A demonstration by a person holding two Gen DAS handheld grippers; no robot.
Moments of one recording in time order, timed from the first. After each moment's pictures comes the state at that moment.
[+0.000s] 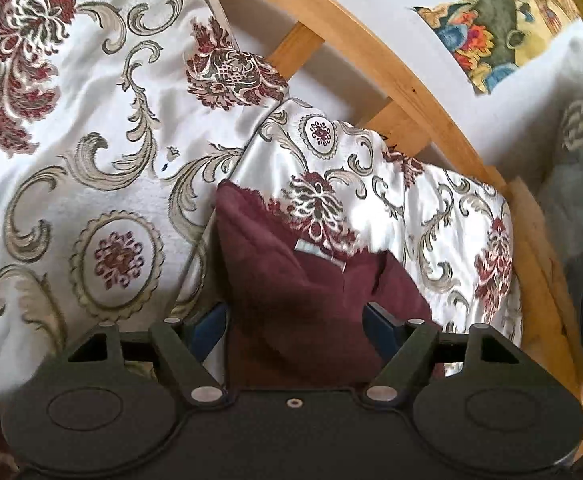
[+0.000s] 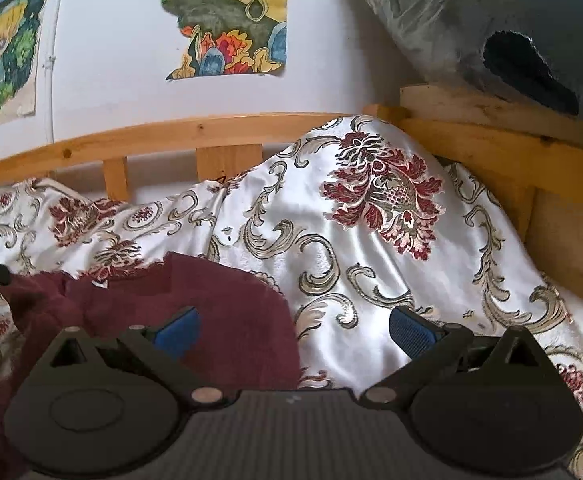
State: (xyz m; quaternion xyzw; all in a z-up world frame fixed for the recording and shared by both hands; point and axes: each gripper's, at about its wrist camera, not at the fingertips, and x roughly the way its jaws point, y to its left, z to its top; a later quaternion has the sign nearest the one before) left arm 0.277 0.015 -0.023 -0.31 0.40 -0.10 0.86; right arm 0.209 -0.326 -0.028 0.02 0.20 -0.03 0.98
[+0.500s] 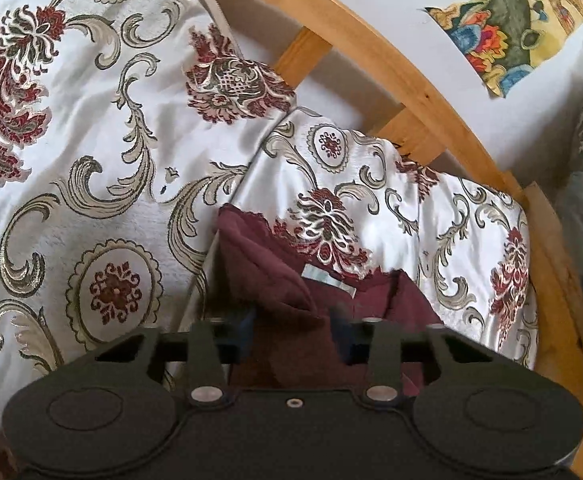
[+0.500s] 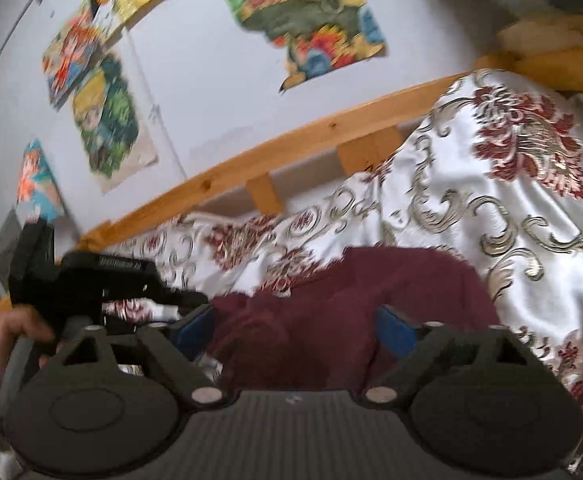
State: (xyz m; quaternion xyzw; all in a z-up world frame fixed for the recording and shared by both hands) left arm 0.300 0.012 -0.019 -0.30 0.40 -0.08 0.86; right arm 0.207 -0.303 -0.025 0.15 0.20 0.20 0.95
